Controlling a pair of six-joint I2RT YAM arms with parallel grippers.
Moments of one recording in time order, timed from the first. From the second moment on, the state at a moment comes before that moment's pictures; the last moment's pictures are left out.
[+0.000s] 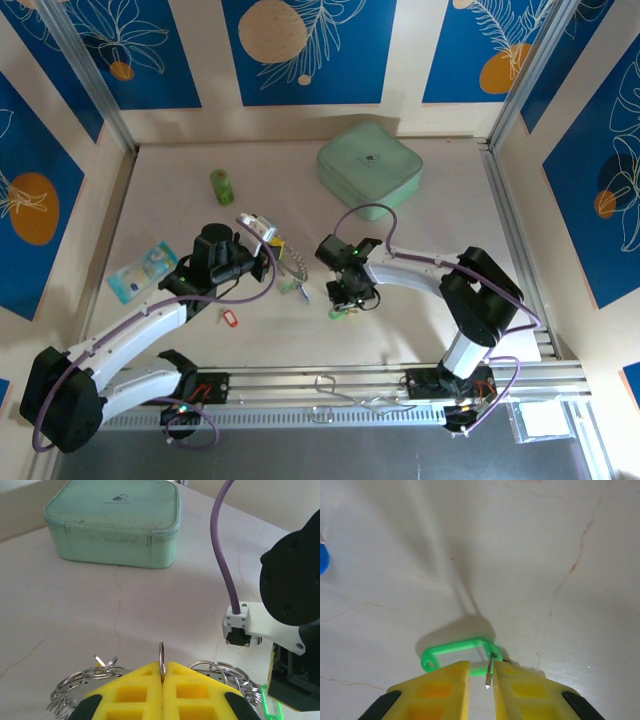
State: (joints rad) left arm -0.56 1.02 0.61 0.01 0.27 0.02; right arm 0.85 1.67 1.02 -0.81 -0.09 0.59
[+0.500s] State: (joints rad) left arm -0.56 1.02 0.61 0.00 0.27 0.02; right arm 0.84 1.70 1.04 -0.84 -0.09 0.57
